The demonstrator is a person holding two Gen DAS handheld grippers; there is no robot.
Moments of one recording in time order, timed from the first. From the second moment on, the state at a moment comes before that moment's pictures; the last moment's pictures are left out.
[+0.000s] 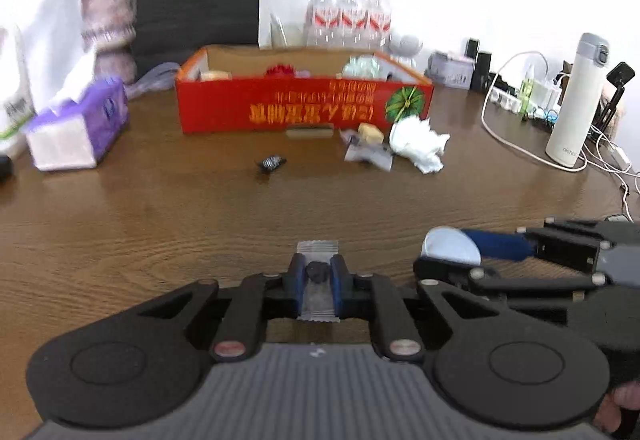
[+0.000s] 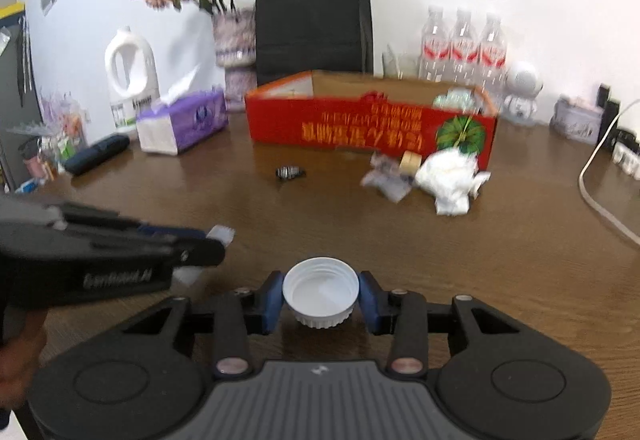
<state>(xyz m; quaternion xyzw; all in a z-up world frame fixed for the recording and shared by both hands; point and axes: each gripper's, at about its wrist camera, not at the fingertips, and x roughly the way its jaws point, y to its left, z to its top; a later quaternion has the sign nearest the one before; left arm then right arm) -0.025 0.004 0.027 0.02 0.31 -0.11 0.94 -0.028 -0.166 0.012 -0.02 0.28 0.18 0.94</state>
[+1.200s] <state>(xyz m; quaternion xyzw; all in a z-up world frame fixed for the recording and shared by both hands) -0.011 0.005 0.110 -0.03 0.06 -0.09 0.99 -0.007 -0.189 0.103 0.03 0.06 0.15 0.99</state>
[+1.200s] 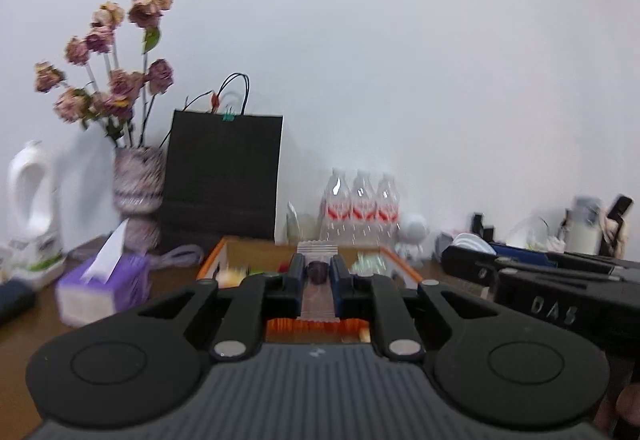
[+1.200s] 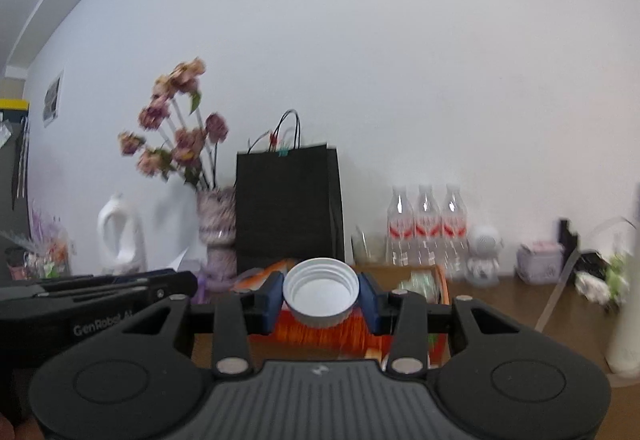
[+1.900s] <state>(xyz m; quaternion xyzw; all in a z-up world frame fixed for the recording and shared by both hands) 0.380 -0.007 0.043 0.03 0.41 -0.09 0.91 0.401 -0.197 0.051 -0.07 0.53 0.07 0.84</state>
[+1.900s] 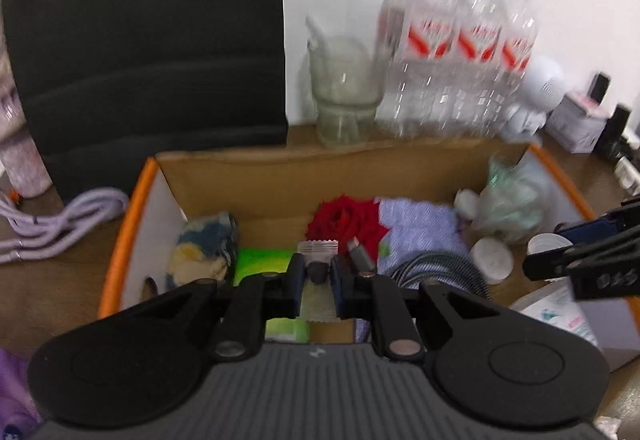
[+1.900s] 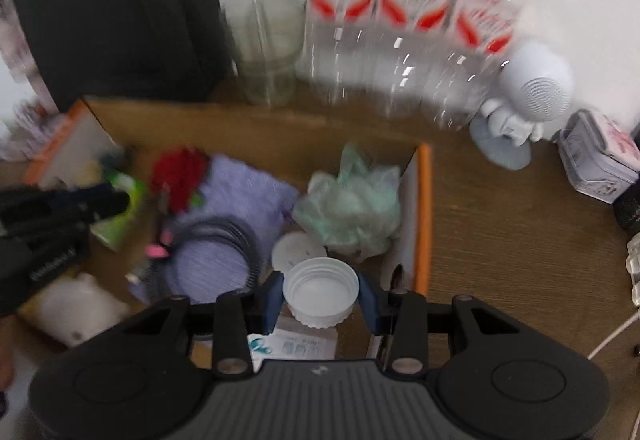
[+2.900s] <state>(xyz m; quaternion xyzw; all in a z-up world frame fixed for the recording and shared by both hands) 0.215 0.005 0.100 0.01 0.16 -0.02 0.99 0.236 -0.195 0.108 0.03 0.23 0.07 0.97</state>
